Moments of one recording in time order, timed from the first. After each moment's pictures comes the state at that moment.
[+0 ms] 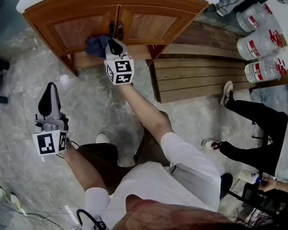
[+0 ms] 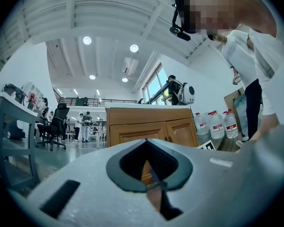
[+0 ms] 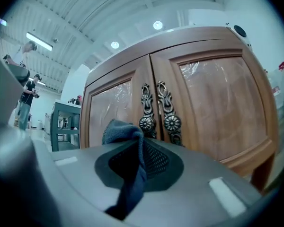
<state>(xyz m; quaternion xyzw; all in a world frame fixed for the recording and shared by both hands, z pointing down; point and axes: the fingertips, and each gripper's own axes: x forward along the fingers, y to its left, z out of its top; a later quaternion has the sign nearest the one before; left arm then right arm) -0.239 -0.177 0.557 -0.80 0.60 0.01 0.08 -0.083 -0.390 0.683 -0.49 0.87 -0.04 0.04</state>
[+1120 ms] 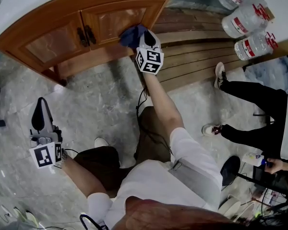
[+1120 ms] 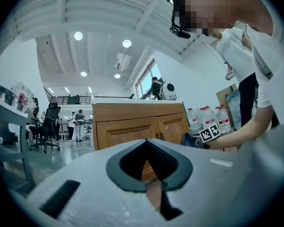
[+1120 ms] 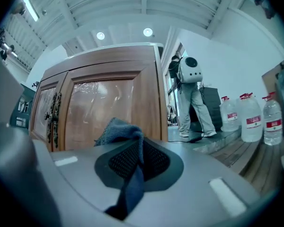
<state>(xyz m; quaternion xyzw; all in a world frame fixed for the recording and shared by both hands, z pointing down) -0.203 -0.185 0.563 -0.82 0.57 -0.03 0.08 0.193 -0.422 0.677 -0.67 0.74 0.00 0.02</state>
